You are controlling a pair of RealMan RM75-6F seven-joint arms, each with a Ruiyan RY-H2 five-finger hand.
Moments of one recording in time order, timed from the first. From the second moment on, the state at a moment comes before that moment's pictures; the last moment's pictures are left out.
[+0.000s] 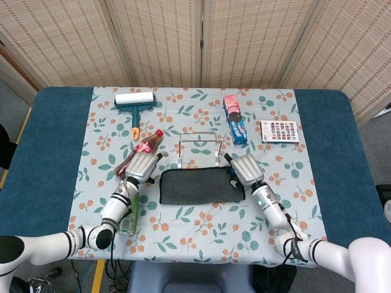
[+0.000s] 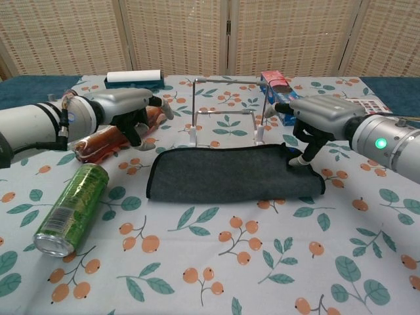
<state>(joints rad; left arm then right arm) -0.94 -1.63 -0.20 -1.33 0.86 0.88 0.41 0.72 -1.69 0.19 -1.16 -1.25 0.91 -0.26</state>
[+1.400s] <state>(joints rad) -0.60 -1.32 -0.12 -1.71 1.17 1.29 0.34 0.63 -1.48 -0.01 -1.09 -1.65 1.12 -0.03</state>
